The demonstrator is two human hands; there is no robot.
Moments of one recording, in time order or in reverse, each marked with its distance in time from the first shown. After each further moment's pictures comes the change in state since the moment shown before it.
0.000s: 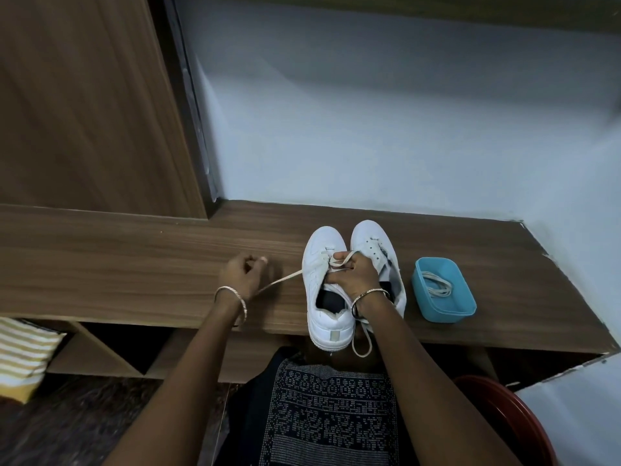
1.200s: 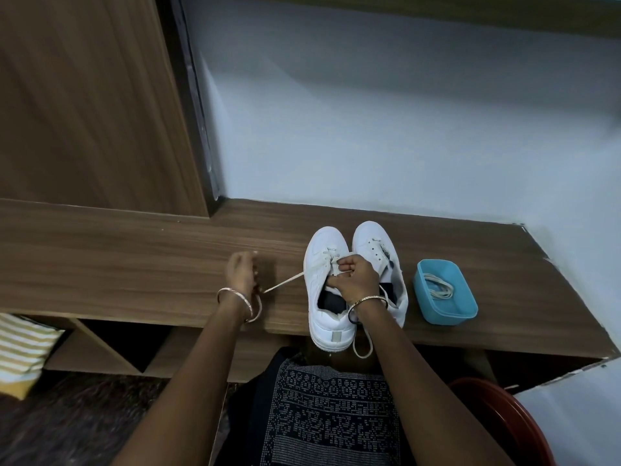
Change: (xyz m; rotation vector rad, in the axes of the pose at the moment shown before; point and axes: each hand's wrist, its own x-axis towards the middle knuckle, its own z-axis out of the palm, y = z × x) left_hand -0.002 0.011 0.013 -0.773 0.104 -0.393; right_hand -0.004 0.001 0.006 -0.225 0.096 -0.074
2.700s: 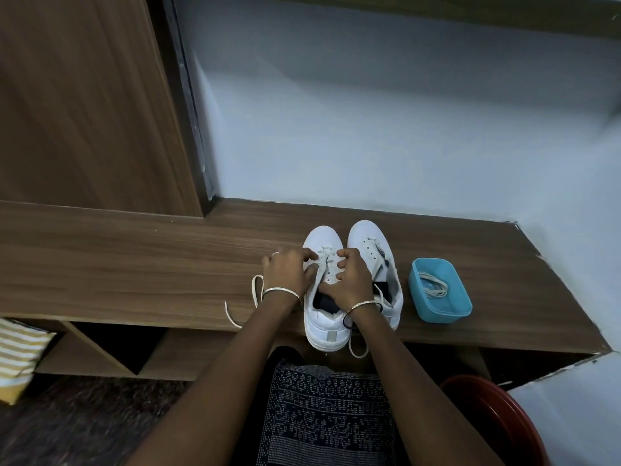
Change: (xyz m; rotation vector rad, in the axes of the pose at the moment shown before) left_hand -0.029 -0.011 0.061 1.326 -0.205 0.760; right_hand -0.015 -0.005 -0.003 -0.194 -0.038 -0.152
